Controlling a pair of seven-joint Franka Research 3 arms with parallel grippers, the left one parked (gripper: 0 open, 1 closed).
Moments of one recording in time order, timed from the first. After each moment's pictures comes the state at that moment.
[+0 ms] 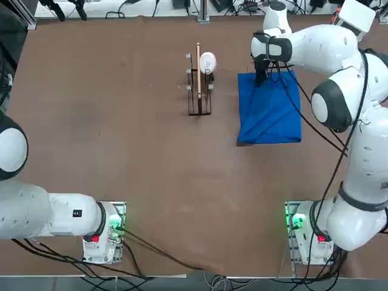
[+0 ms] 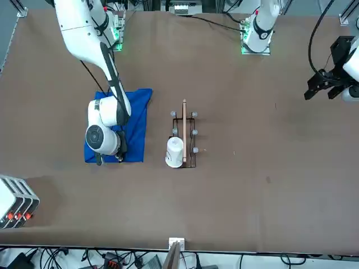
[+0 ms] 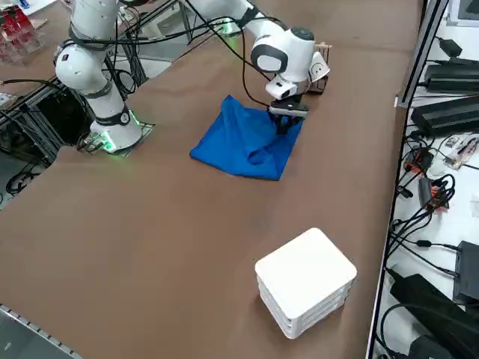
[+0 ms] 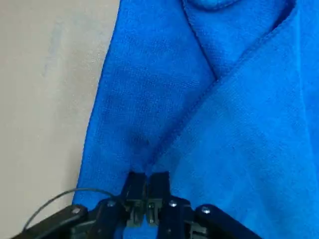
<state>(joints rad) 0.50 0.70 -0.23 -1.67 0.21 2.19 1.46</state>
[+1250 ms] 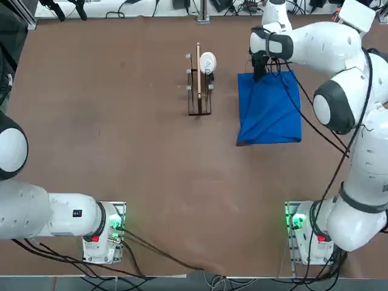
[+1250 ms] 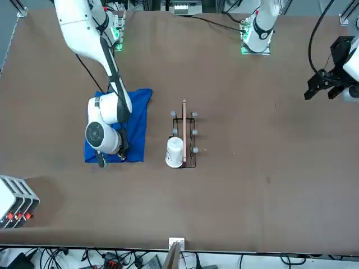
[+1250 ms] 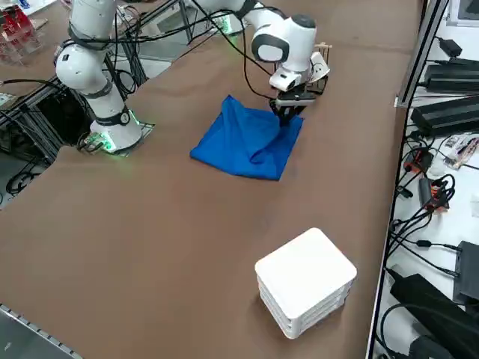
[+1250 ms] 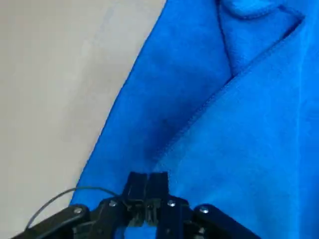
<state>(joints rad) 0.52 0.65 -0.23 -1.66 0.21 2.15 1.25</state>
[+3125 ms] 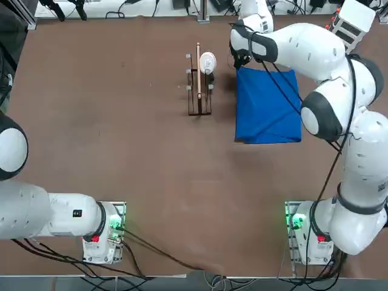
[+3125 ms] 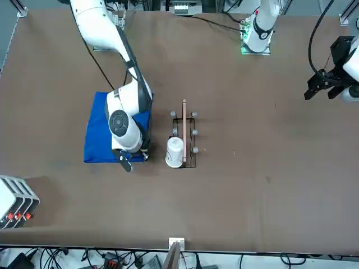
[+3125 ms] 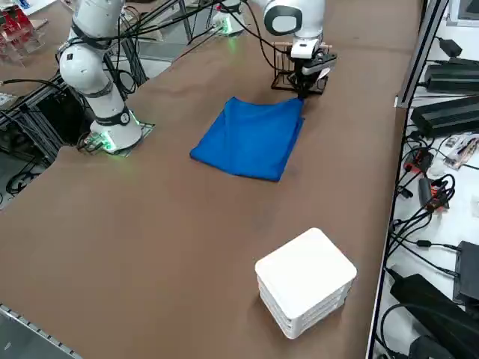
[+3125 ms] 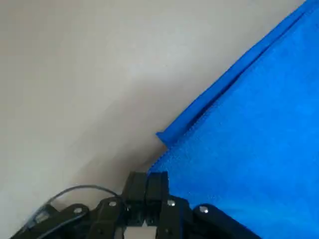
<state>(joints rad) 0.64 0.74 -0.22 -1.42 0.19 2.15 1.10</state>
